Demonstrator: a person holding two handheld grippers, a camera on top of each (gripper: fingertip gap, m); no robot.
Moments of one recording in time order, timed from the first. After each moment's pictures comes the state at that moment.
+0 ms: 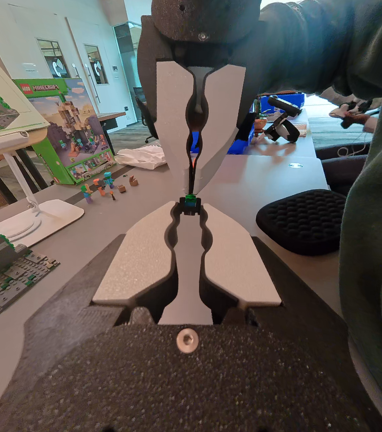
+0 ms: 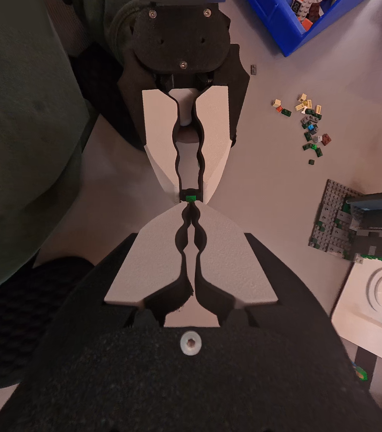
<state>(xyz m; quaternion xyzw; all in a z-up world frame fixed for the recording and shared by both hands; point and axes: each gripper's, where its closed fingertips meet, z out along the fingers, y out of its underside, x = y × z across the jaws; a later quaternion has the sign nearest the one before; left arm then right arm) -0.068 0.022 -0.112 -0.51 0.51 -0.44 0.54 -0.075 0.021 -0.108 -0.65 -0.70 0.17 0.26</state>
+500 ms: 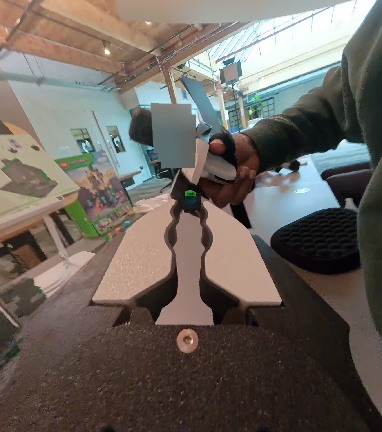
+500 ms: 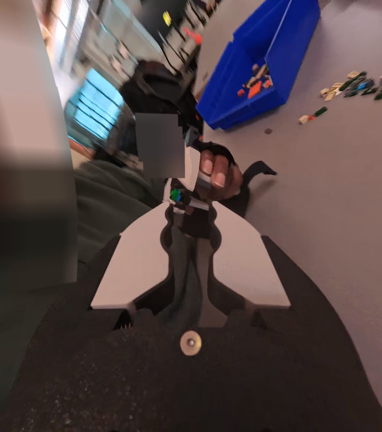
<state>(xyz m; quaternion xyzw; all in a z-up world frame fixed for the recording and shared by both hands) -0.078 0.018 -0.083 -0.40 0.49 -0.45 0.63 -0.073 0.024 -0.082 -0.72 -0.26 0.61 0.23</state>
